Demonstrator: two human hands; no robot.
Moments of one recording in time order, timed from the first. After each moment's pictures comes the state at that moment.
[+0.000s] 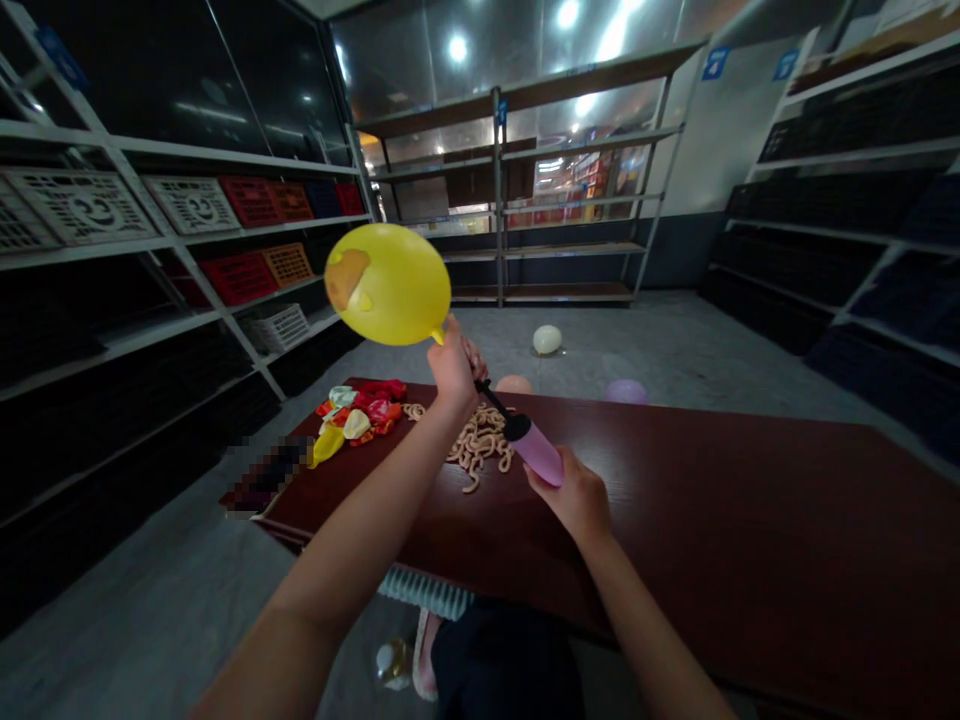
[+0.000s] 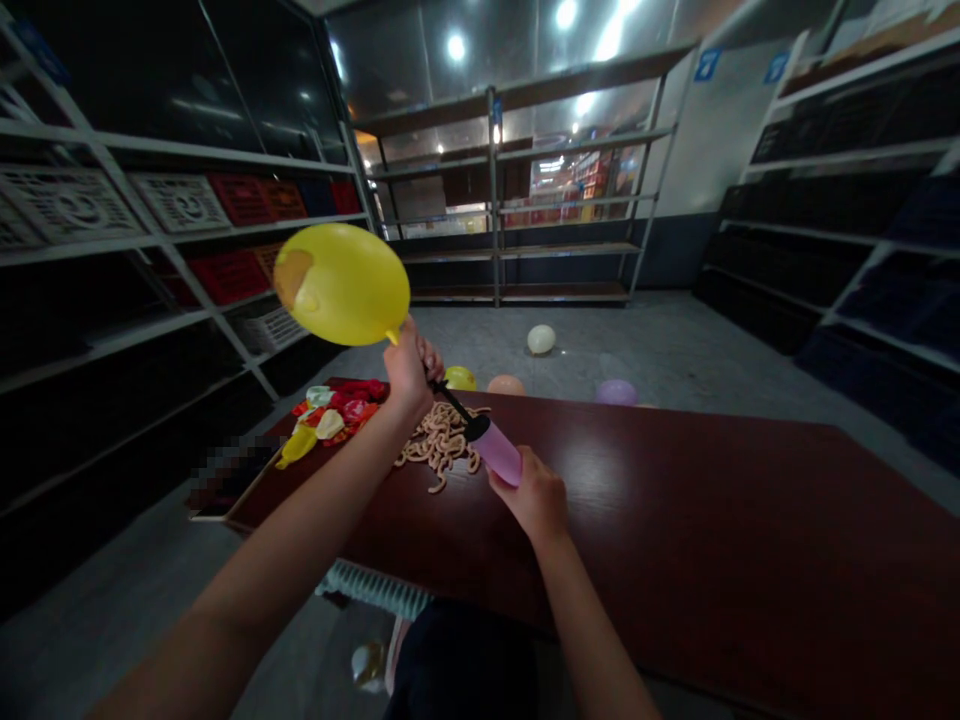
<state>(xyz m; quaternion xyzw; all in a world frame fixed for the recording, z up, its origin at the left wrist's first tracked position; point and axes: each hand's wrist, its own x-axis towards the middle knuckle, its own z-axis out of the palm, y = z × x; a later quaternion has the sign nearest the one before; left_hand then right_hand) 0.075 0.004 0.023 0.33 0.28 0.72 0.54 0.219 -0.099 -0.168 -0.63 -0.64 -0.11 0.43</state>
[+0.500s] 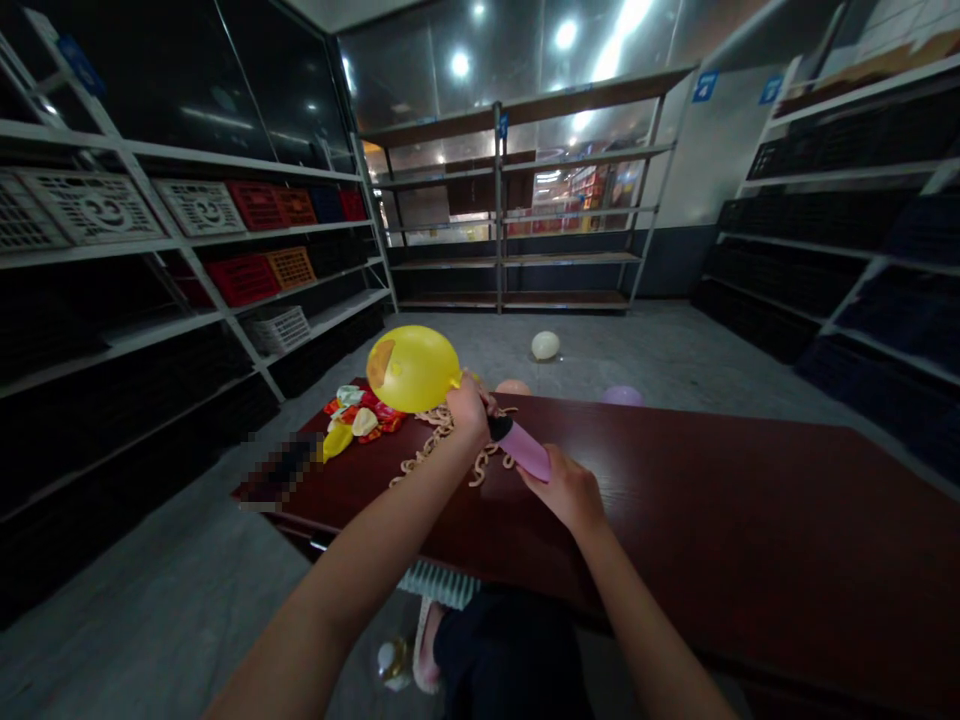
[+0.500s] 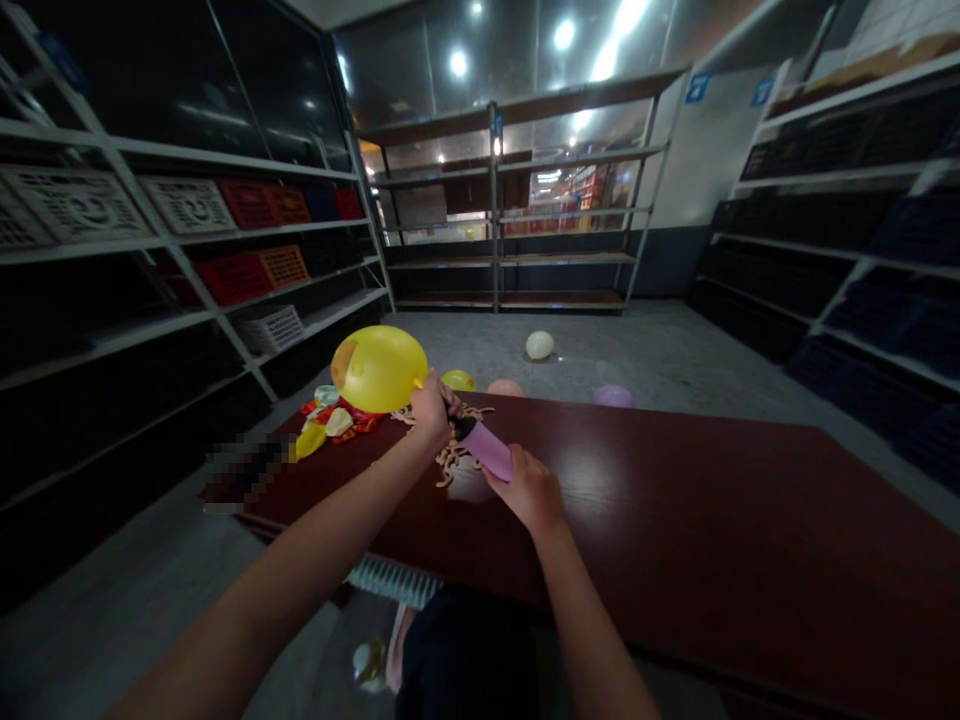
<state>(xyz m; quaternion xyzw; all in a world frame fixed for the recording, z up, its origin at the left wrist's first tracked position) 0.078 -0.002 -0.046 0.28 0.34 0.70 0.56 0.213 -0.095 -0.172 -0.60 -0.68 -0.19 0.36</state>
